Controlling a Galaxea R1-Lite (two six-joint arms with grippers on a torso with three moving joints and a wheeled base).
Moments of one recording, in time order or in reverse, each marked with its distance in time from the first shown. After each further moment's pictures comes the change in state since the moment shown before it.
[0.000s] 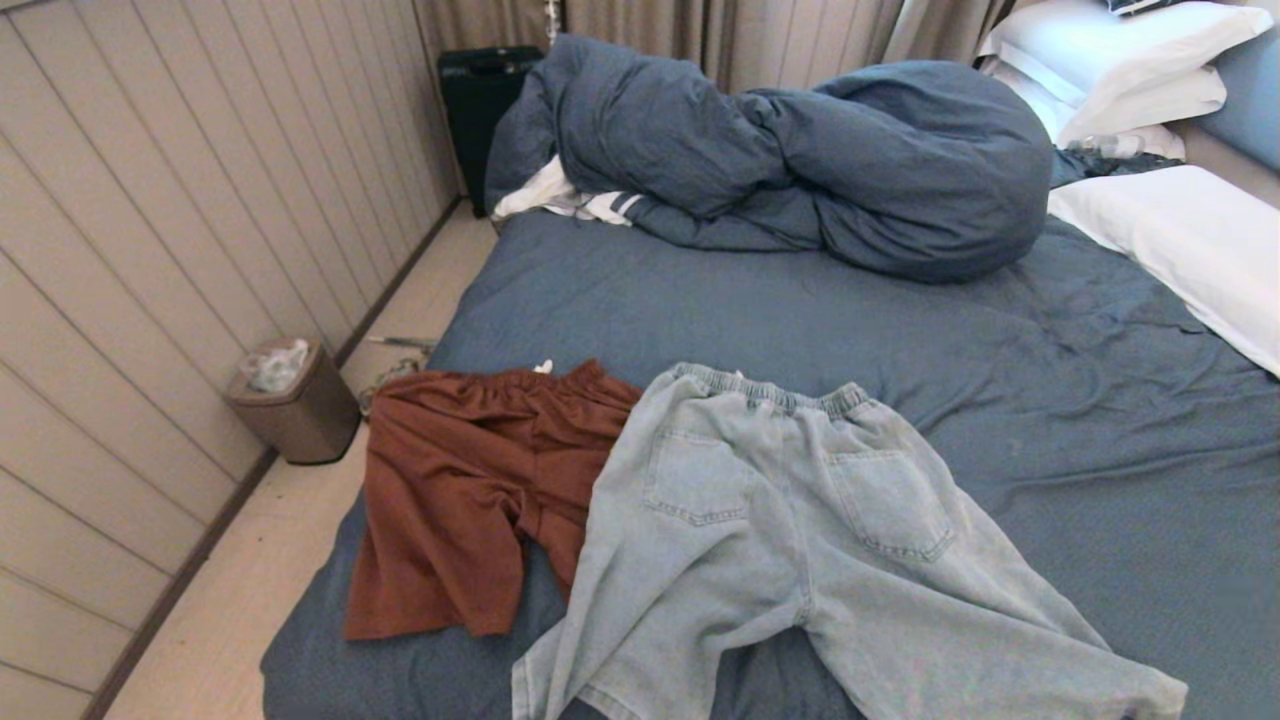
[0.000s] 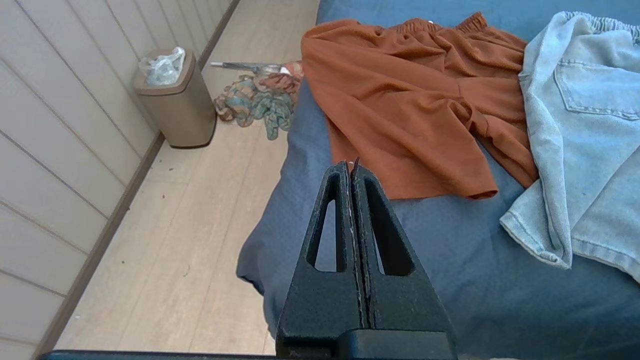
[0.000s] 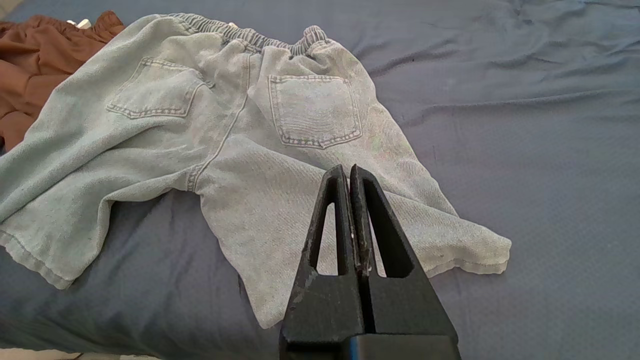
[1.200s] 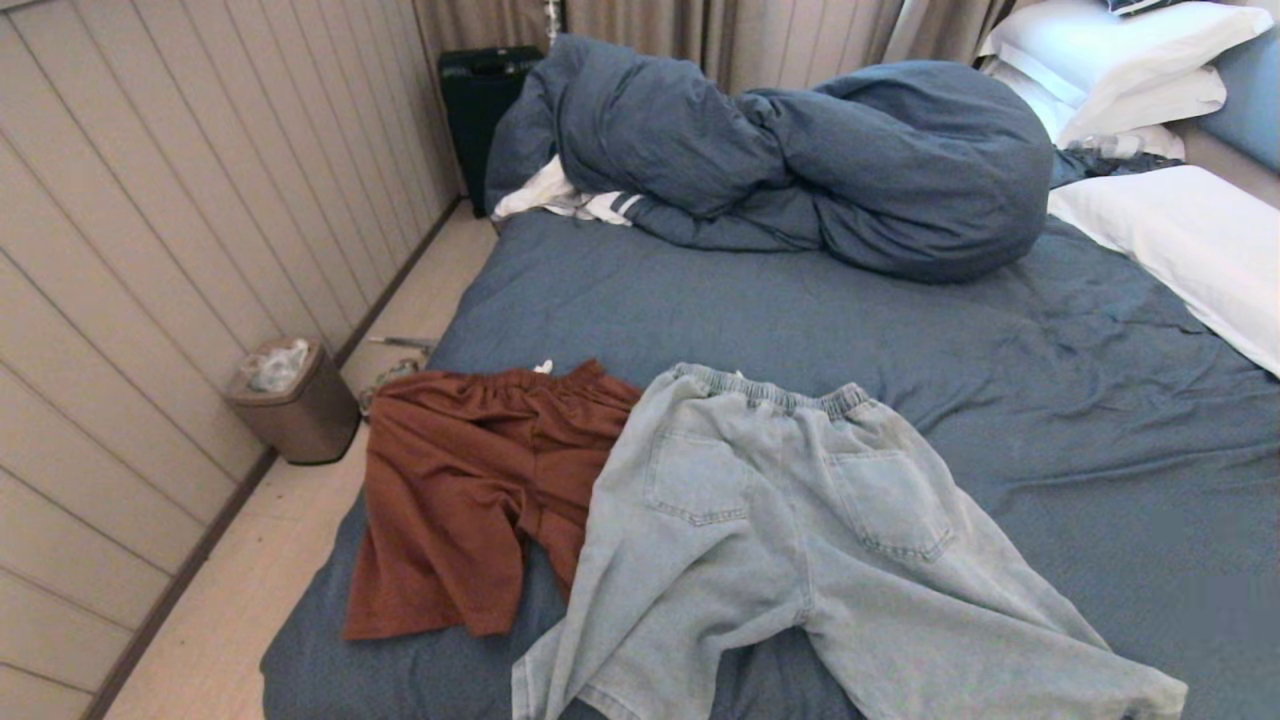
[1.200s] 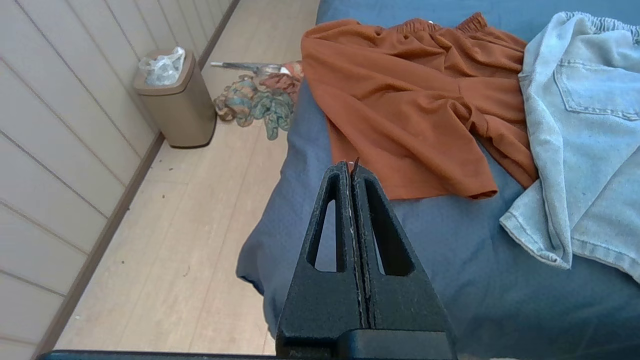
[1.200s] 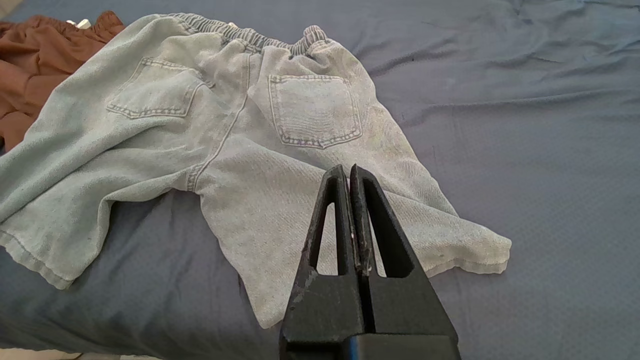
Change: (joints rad) left arm 0.000 0.000 0.000 0.001 -0.001 0.000; right arm 0.000 0.000 0.000 0.001 0.000 0.000
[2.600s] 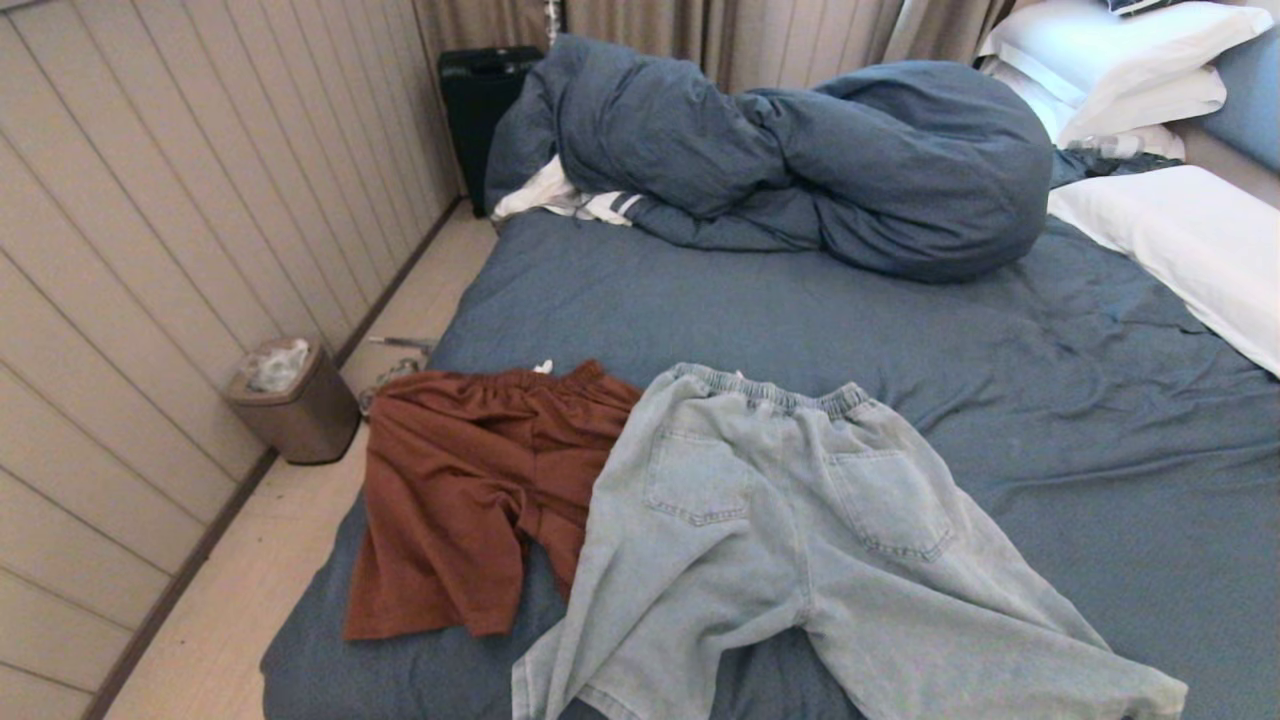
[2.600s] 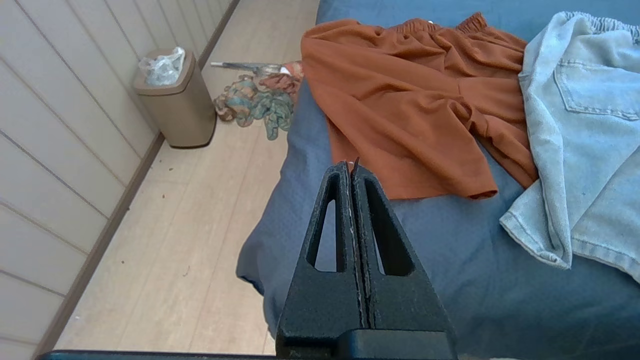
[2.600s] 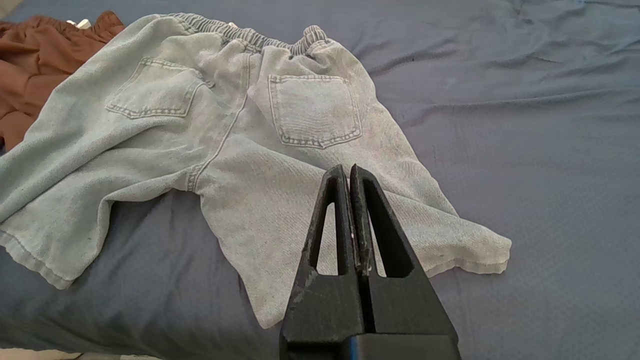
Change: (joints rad) left arm 0.000 0.000 0.000 -0.001 0.000 -0.001; right arm 0.000 0.000 0.000 0.000 0.000 0.000
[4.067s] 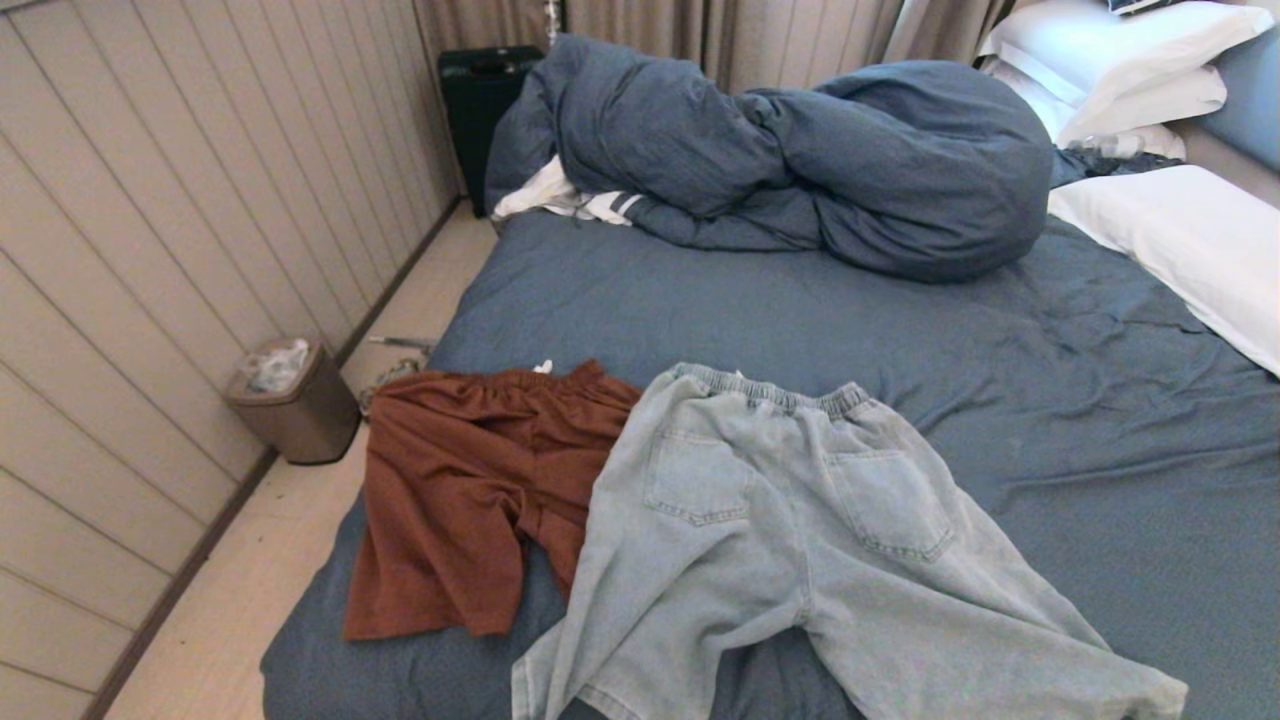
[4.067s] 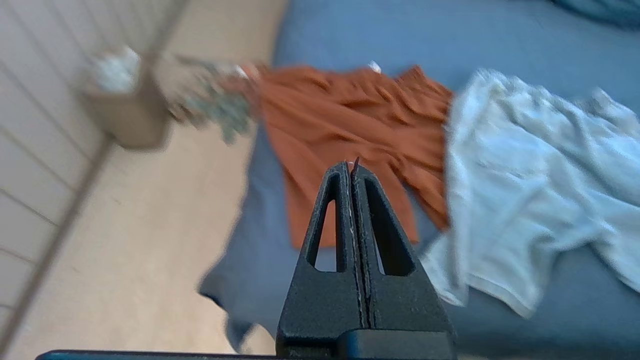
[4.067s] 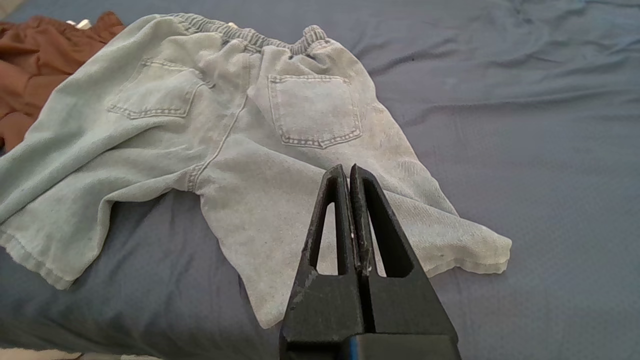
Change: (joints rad) left arm 0.000 0.422 -0.559 0.192 -0.106 -0.093; right arm 0.000 0.000 0.000 0.000 0.000 0.000
